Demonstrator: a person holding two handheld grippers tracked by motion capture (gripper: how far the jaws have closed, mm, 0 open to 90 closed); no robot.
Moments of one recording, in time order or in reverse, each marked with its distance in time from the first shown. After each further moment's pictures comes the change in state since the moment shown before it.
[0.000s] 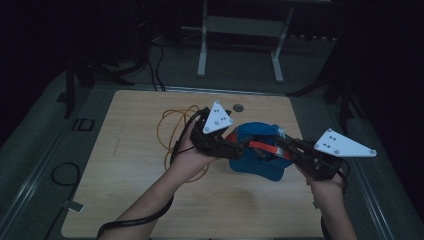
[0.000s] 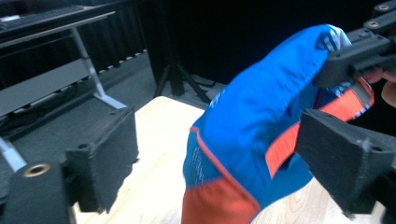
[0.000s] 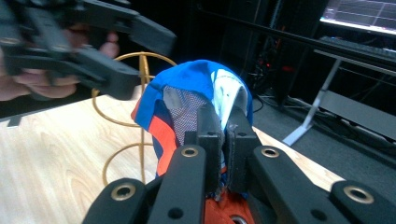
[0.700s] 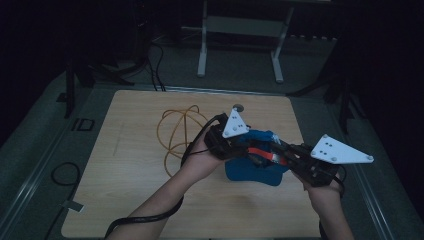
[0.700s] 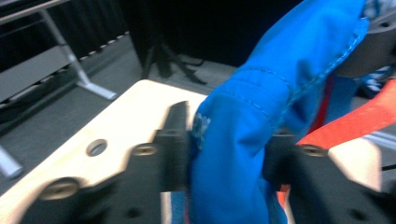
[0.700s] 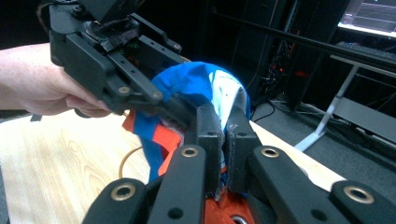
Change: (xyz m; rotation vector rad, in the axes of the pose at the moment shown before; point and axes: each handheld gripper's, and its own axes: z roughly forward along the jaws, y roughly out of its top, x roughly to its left) left arm -0.014 -0.007 0.029 0.103 -0.042 0.069; right arm 0.014 -0.001 -0.001 -0.008 0.051 -0.015
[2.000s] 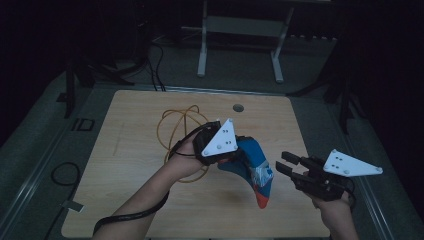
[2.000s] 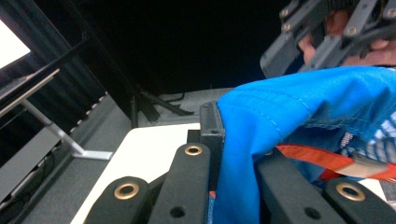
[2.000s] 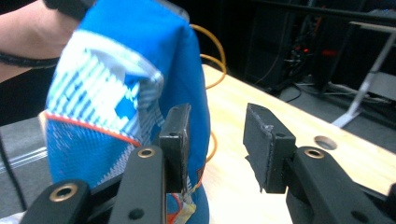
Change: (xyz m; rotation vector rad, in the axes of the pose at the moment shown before) left arm 0.002 -0.006 -0.035 -0.161 -0.142 0.324; right arm -0.008 -0.039 -0.024 0.029 0.094 0.095
